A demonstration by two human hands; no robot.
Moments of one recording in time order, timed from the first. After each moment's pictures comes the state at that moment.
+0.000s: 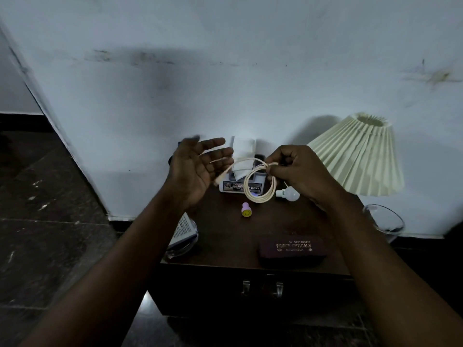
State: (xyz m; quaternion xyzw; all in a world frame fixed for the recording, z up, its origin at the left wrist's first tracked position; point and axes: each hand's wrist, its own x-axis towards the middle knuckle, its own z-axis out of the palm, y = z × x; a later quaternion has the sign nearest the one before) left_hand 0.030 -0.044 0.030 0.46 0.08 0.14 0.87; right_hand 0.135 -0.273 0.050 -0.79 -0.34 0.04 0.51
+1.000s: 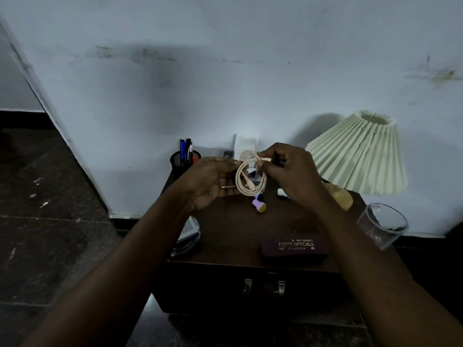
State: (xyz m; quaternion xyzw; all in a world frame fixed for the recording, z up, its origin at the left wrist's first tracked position) left_hand 0.025 -0.062 0.029 0.60 0.12 0.02 0.79; right_hand 0.130 -0.253 0.029 -0.79 -0.36 -0.08 0.49
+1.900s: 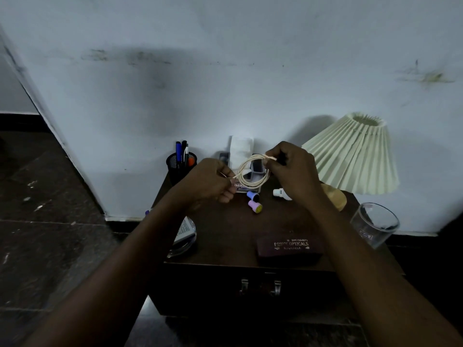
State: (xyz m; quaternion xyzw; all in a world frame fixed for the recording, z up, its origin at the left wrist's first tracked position) left_hand 0.022 -0.074 0.038 0.81 0.17 0.02 0.56; right_hand 0.140 -0.260 0.026 -0.82 -0.30 -0.14 0.47
